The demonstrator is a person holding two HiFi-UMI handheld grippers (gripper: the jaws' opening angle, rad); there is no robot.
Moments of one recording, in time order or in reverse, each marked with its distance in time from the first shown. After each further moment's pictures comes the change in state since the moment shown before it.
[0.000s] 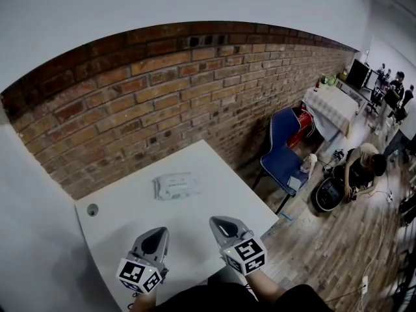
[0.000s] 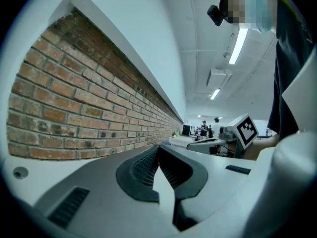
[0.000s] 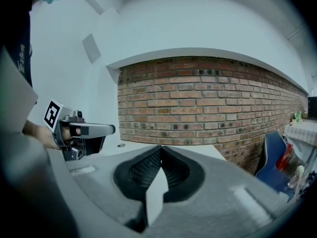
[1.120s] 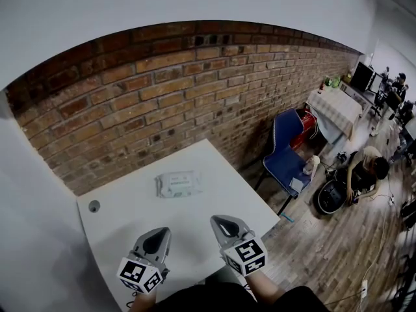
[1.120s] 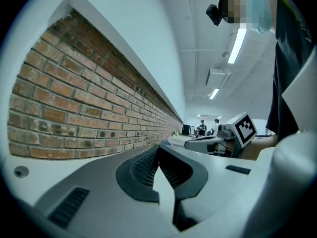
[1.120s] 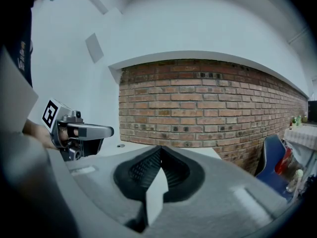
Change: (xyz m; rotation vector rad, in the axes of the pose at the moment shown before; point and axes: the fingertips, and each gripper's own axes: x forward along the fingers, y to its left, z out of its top) left arm -0.004 -0.007 -0.005 0.005 0.005 -0.003; right arm -0.003 0.002 0.002 -0.022 -0.016 -0.005
